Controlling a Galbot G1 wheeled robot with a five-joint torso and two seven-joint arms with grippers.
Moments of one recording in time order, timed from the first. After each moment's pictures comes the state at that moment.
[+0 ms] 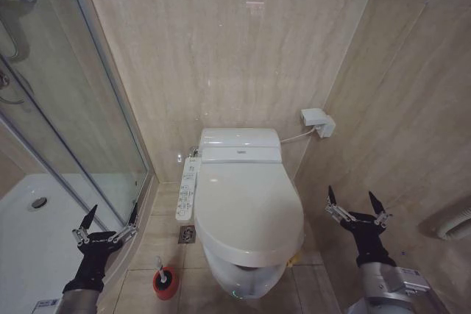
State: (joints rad) left arm 1.79 -1.26 -0.74 -2.25 -0.32 -0.19 -0.09; right arm -1.71 1.41 0.72 2.33 0.23 0.05 0.20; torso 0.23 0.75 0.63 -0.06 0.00
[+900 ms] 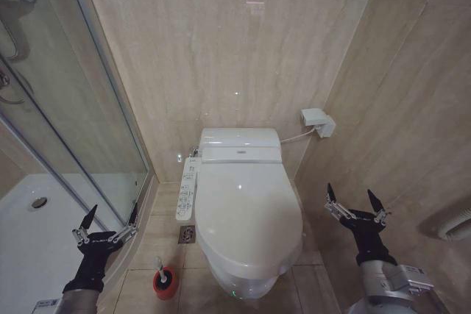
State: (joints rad) left arm 1.79 -1.26 -0.74 -2.25 -0.32 -0.19 -0.09; right arm -1.71 1.42 0.72 2.35 0.27 0.02 0.20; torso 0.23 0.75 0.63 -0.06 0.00
